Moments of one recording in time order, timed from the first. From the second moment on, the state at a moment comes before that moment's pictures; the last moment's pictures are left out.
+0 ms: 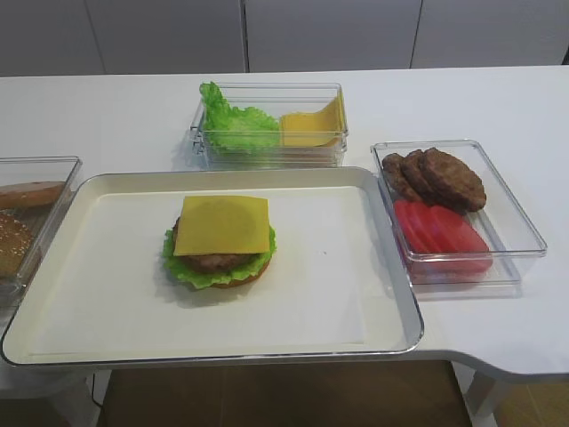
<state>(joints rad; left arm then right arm) 0.35 1.49 -1.20 -0.19 1.22 0.02 0.18 -0.02 -0.48 0.10 1.12 -0.04</state>
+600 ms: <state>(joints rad) 0.35 1.40 -1.20 -0.14 1.23 0.03 0.18 -0.02 -0.48 0.10 1.12 -0.04</state>
